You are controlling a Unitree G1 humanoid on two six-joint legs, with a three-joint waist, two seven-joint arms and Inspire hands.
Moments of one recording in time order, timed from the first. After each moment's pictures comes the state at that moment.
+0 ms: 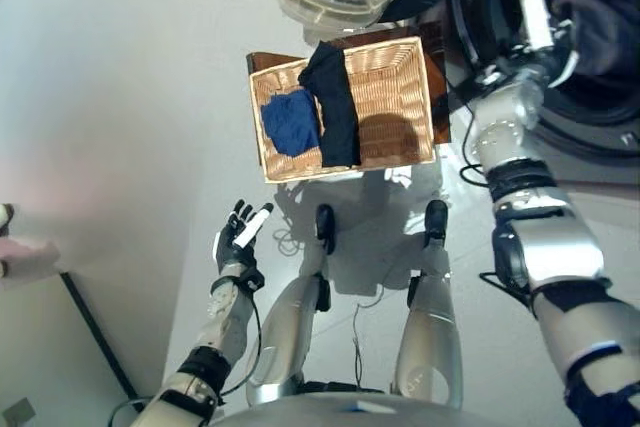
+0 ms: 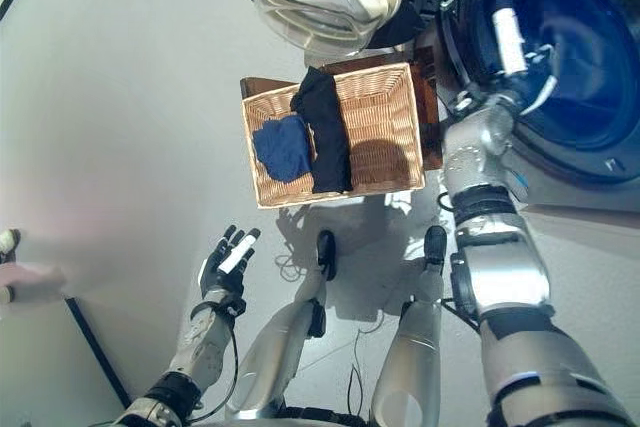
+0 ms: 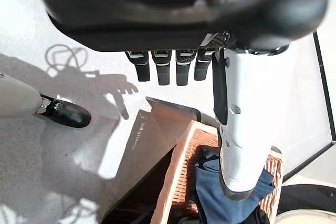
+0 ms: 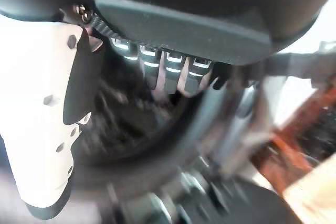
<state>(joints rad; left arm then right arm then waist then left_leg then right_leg) -0.14 0.13 -0.28 0.67 -0.81 -0.32 0.22 -1.08 -0.43 0.08 0.95 0.91 -0.30 -0.51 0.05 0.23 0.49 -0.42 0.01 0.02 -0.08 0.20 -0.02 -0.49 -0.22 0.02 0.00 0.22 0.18</state>
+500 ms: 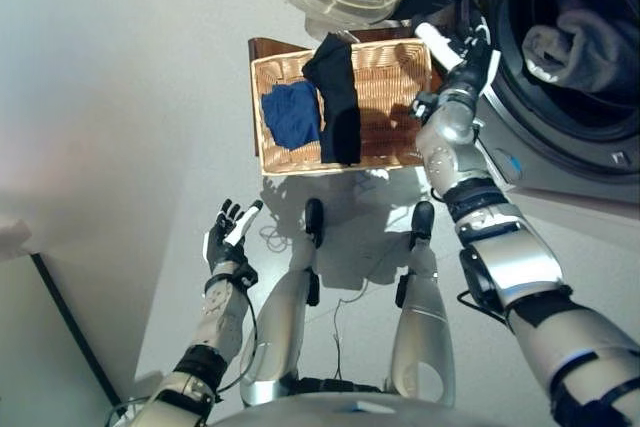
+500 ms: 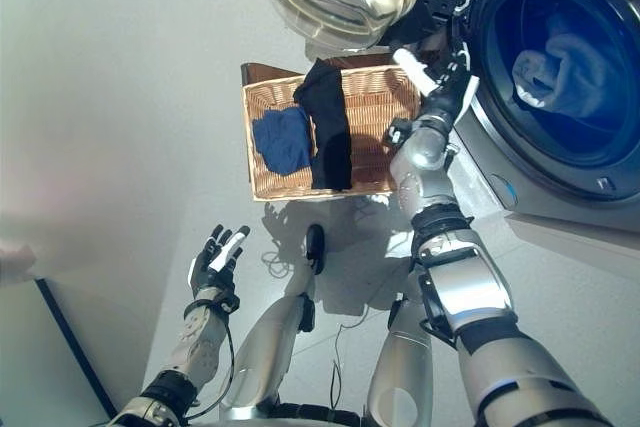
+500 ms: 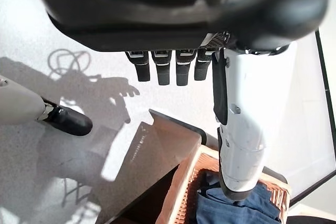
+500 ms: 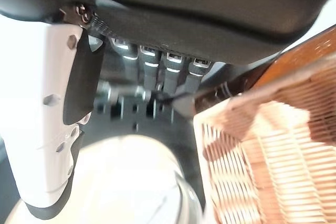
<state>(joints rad) -0.14 0.14 -0.24 0.66 -0.78 -0.32 0.28 -1.01 -0.31 0.20 0.89 0.58 -0.19 -0.55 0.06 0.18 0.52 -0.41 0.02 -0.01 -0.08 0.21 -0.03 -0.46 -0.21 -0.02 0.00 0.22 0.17</state>
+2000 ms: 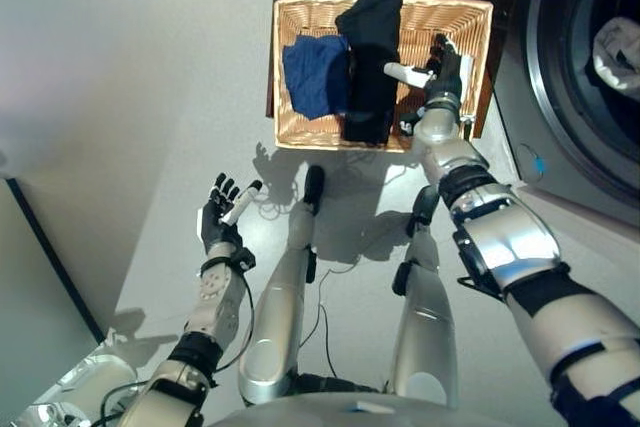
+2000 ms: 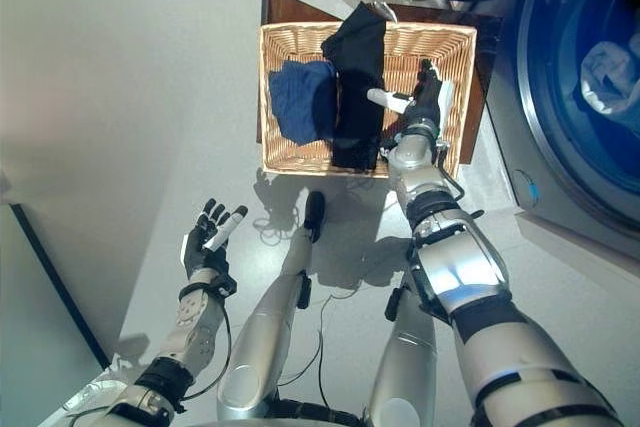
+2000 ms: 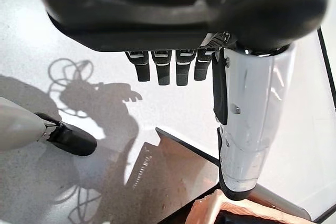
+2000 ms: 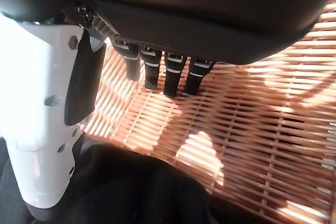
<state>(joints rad) -0.19 0.18 -0.25 0.59 -0.70 -0.36 0.33 -1.18 -0.30 0.32 1.25 0.39 -0.11 -0.50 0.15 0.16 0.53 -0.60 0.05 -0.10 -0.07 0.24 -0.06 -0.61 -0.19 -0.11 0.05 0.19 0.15</state>
